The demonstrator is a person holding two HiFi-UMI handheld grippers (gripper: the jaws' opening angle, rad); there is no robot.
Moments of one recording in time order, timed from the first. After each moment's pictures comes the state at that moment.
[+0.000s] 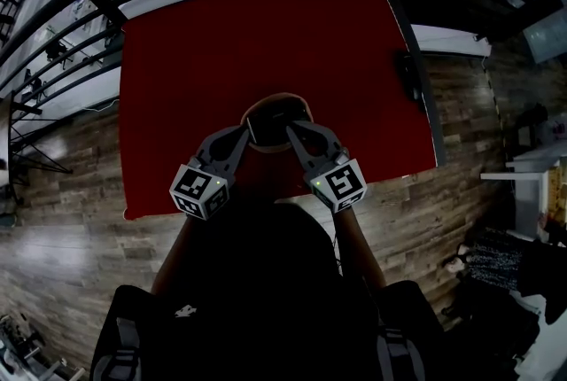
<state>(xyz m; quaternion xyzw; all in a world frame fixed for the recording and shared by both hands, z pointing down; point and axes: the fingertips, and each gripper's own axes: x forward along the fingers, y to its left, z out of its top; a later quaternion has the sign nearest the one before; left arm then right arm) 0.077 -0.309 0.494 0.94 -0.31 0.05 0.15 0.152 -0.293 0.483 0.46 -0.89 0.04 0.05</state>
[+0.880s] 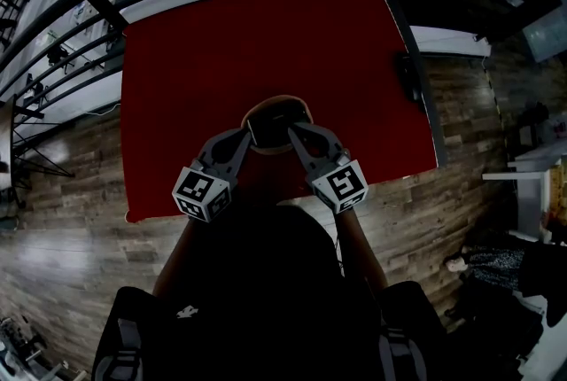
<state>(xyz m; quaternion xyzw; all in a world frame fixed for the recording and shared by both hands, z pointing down) 0.077 -0.309 0.493 0.94 -0.31 0.05 0.14 0.154 -0.294 0.484 0.46 -0.89 0.04 0.04</state>
